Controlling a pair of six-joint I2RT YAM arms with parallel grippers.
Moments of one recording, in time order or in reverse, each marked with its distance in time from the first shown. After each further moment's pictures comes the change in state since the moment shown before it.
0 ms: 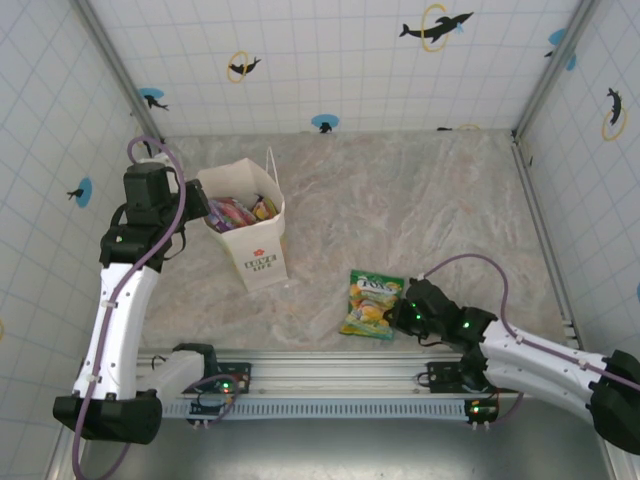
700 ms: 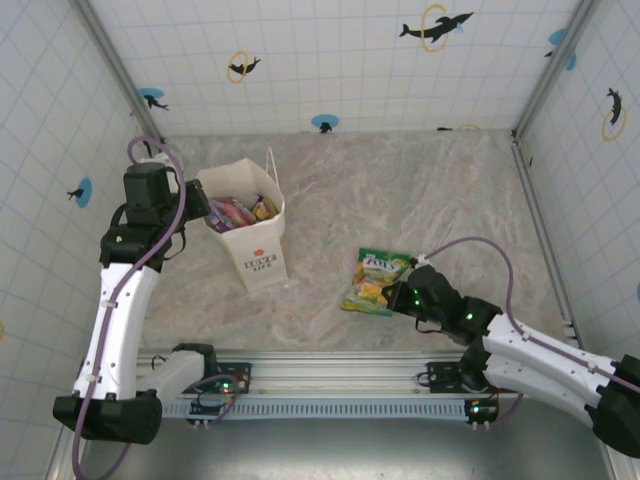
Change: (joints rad) left arm 0.000 0.000 0.000 0.000 0.003 0.000; right arm -0.030 0.000 0.154 0.002 0.122 -0.156
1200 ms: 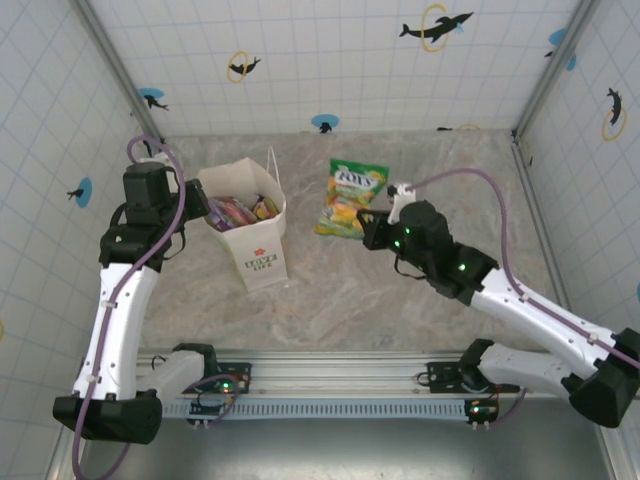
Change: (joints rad) left arm 0.000 0.000 0.008 -0.006 -0.001 0.003; right arm -0.028 0.296 0.579 0.093 0.076 -0.393
